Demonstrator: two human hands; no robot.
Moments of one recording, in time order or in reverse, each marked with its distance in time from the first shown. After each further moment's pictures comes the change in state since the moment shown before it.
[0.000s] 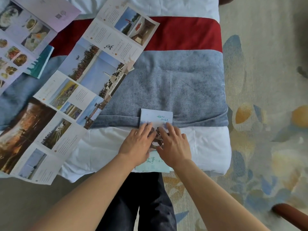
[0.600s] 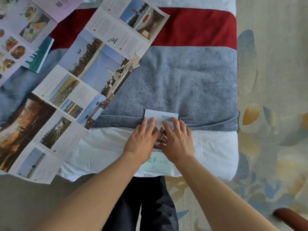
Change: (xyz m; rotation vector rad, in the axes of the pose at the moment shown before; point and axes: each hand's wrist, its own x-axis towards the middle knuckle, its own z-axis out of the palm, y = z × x) left_hand 0.021 -0.003 0.004 0.040 -0.042 -0.074; right_hand 0.036 0.002 0.003 -0.036 0.008 0.027
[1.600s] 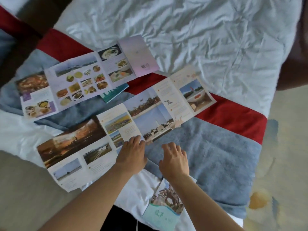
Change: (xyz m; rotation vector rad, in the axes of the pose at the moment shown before) left_hand -0.031 -0.141 -0.073 -0.426 0.129 -0.583; right_hand 0.096 -0.116 -0.116 -0.056 -0.082 -0.306
